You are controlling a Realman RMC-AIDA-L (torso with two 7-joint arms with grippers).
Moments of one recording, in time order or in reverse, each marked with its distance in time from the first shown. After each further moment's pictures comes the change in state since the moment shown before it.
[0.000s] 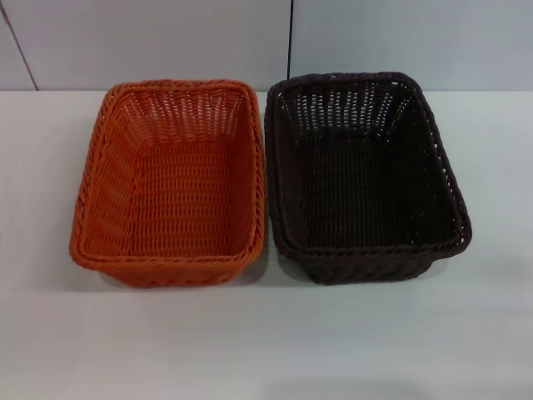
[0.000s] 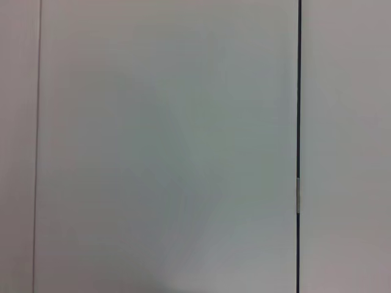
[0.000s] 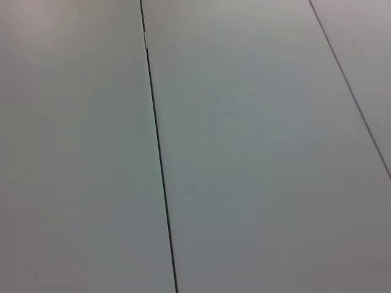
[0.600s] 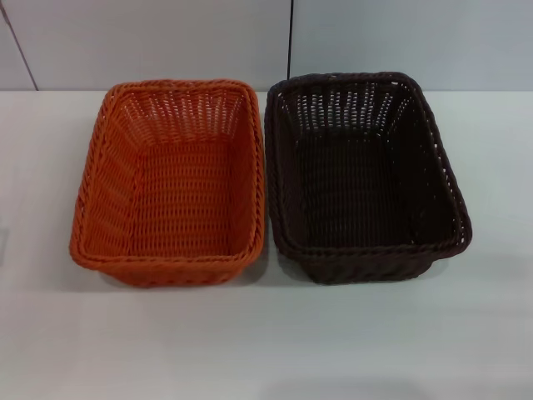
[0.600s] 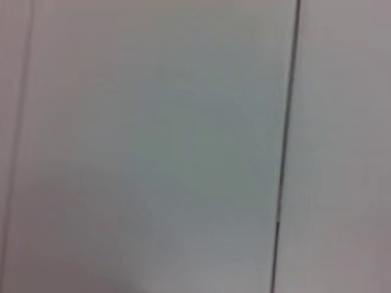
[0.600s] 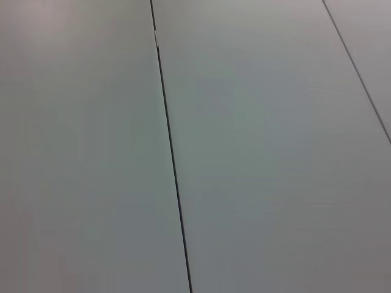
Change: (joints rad) left arm -0.008 0.014 0.014 -0.028 0.011 -0.028 -0.062; right arm 0.000 0.001 -0.025 -0.007 0.000 0.003 0.000
